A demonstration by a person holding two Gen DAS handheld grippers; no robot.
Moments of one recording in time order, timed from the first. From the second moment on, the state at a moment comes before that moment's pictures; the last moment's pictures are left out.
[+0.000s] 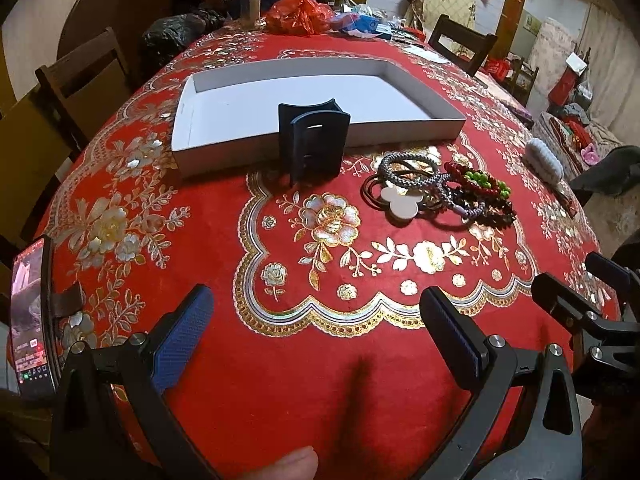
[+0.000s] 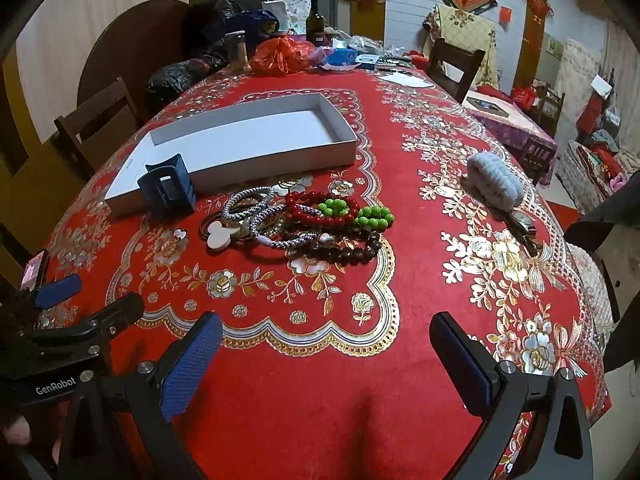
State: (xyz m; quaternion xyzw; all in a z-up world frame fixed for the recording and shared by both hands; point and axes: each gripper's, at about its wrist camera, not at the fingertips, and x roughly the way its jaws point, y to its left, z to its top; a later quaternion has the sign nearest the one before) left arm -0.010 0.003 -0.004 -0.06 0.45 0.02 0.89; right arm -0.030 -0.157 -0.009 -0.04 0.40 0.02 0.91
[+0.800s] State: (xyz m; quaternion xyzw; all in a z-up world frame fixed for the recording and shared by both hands) left arm -0.006 -0.003 -0.010 -0.04 0.44 0.01 0.90; right arm -0.021 -0.162 -0.024 -0.03 0.42 0.02 0.91
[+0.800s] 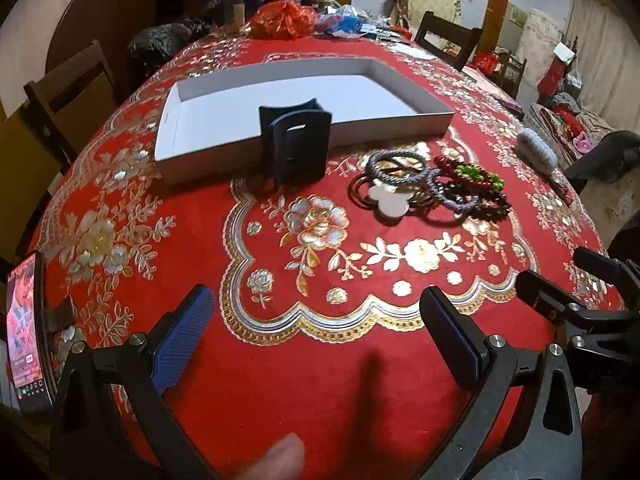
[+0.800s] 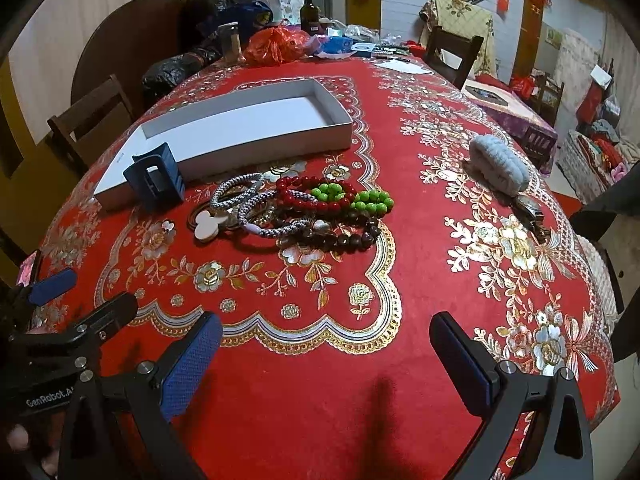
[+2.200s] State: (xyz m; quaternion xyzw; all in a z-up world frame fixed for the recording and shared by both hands) left arm -0.008 0.001 -0.013 -0.03 0.43 0.03 0.90; right arm -0.019 -0.163 -0.028 -0.02 0.42 0.02 0.91
